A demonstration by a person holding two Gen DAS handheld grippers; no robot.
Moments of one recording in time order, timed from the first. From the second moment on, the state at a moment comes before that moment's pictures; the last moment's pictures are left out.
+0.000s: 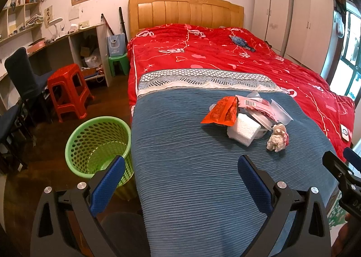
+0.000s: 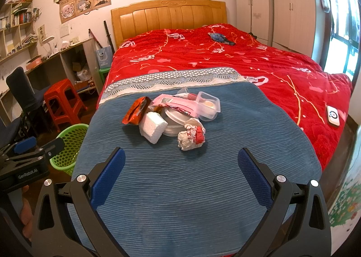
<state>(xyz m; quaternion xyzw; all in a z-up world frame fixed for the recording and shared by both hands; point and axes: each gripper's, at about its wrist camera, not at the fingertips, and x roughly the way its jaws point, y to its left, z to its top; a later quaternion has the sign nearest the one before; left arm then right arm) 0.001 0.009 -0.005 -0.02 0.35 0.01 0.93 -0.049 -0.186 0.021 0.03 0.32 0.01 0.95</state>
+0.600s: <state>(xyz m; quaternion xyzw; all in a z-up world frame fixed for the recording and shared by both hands) 0.010 0.005 -0.009 -0.02 0.37 0.01 0.93 -0.046 -0.179 0.017 0.03 0.33 0.02 0.94</state>
